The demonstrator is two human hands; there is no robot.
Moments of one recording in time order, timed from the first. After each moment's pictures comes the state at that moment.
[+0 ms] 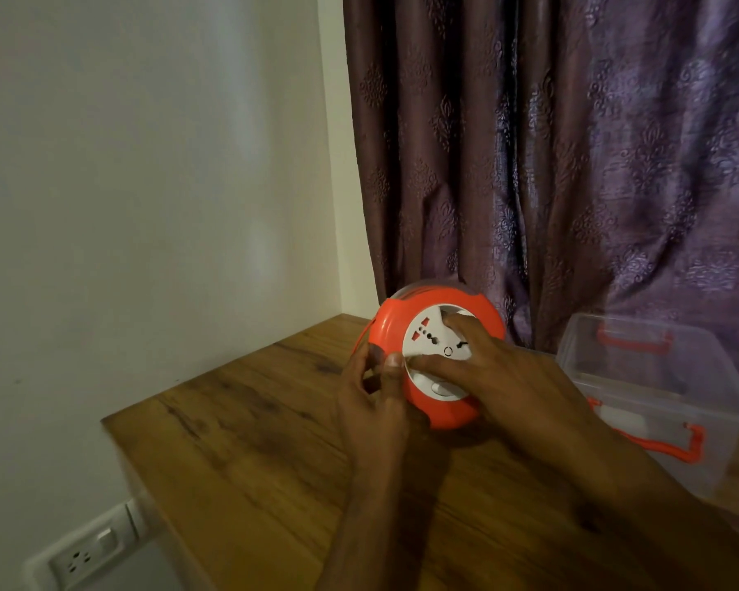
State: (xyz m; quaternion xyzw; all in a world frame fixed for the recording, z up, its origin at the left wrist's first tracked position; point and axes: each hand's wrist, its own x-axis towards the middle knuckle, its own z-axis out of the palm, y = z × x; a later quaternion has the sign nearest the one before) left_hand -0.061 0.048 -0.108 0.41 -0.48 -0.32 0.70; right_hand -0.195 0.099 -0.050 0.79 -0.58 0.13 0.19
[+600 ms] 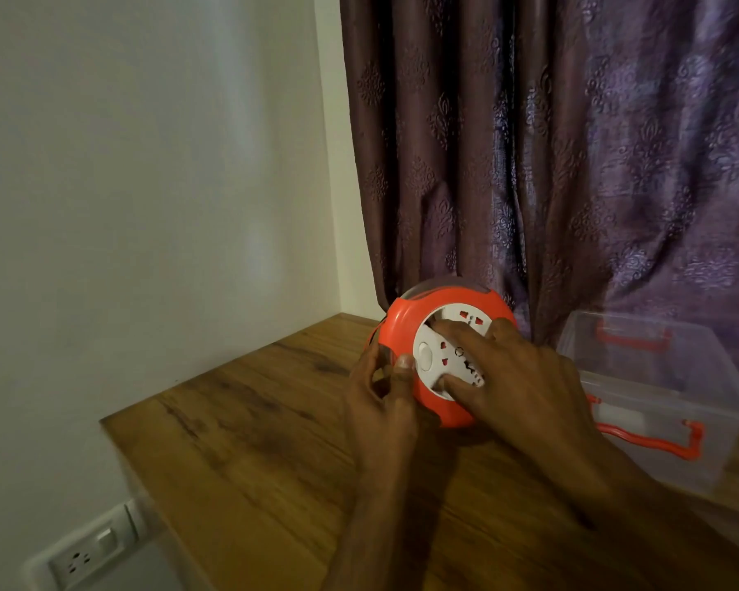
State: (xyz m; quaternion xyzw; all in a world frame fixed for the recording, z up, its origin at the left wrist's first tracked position) left_hand -0.067 0.050 -0.110 0.40 -0.51 -0.33 0.69; right_hand -0.198 0.082 -0.068 0.68 -0.66 0.25 0.20
